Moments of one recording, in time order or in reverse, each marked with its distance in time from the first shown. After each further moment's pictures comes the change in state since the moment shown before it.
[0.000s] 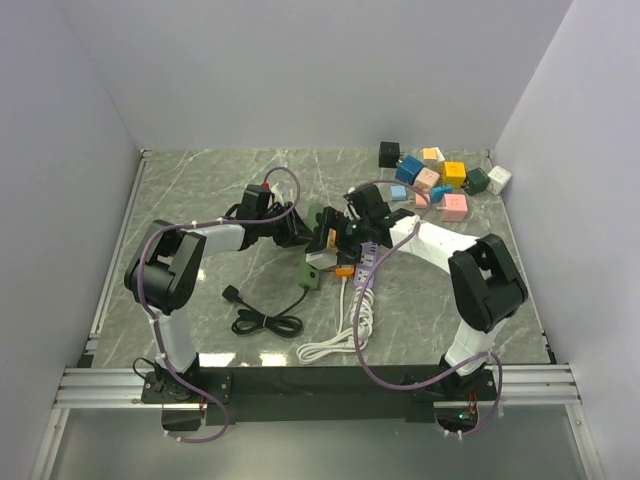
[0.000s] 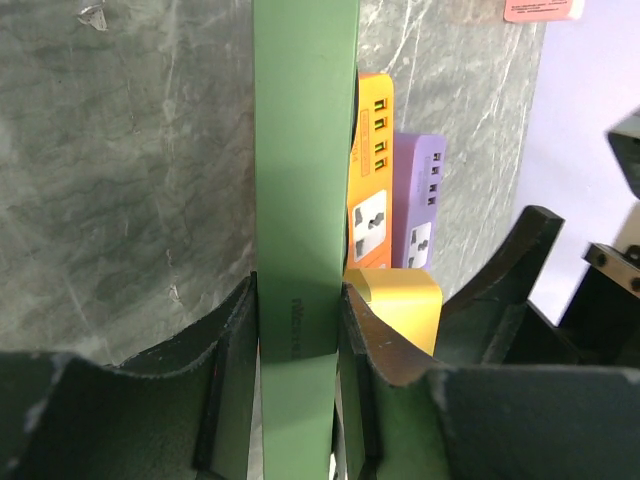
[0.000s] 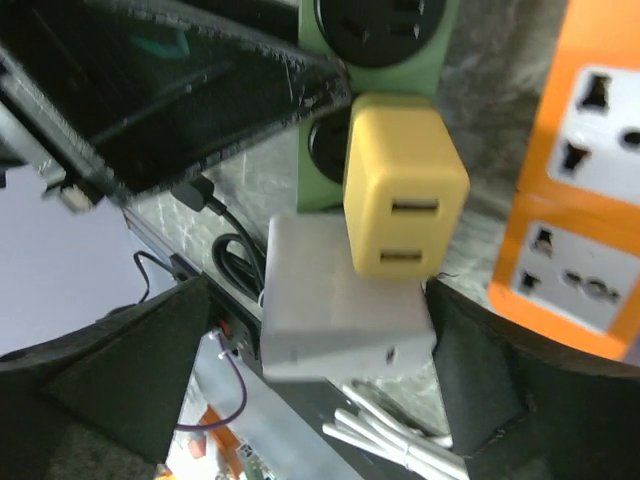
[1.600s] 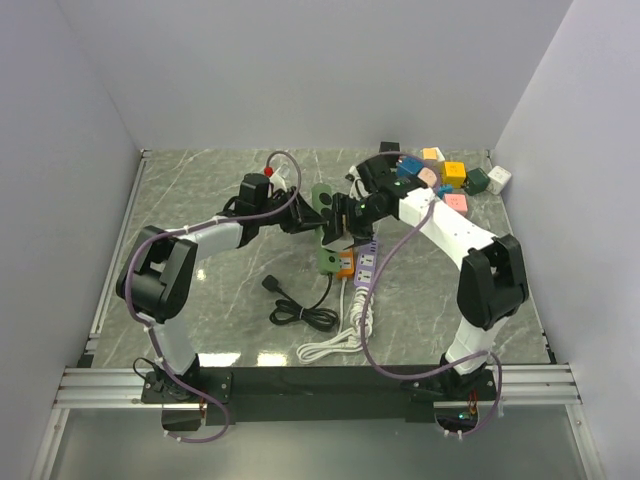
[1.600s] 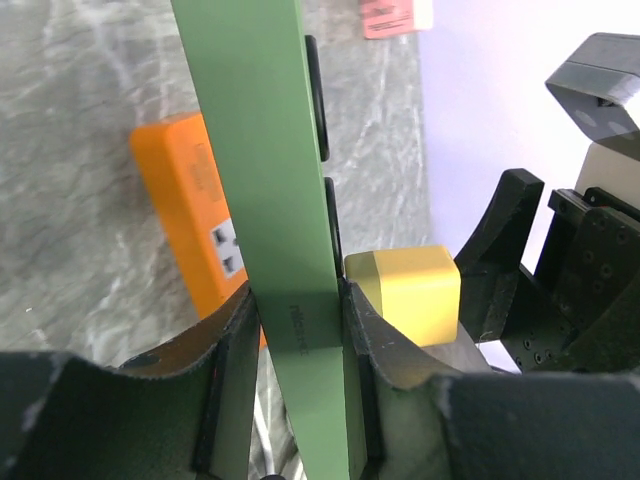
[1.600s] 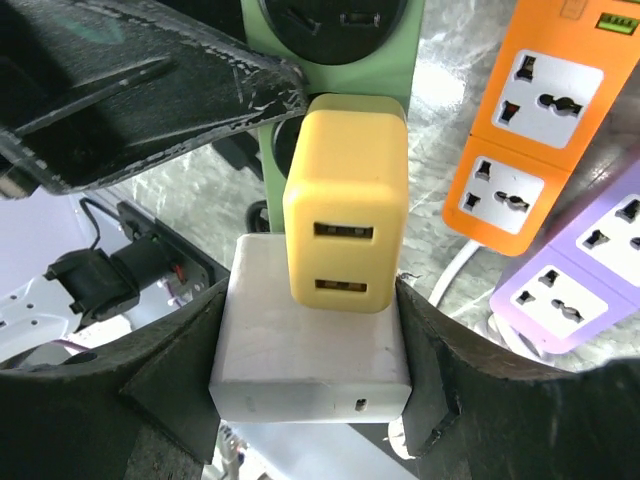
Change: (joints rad) left arm -0.004 -0.067 0.025 0.095 0.064 -0.061; right arm -0.064 0.027 0.340 -0.505 0.007 -0.290
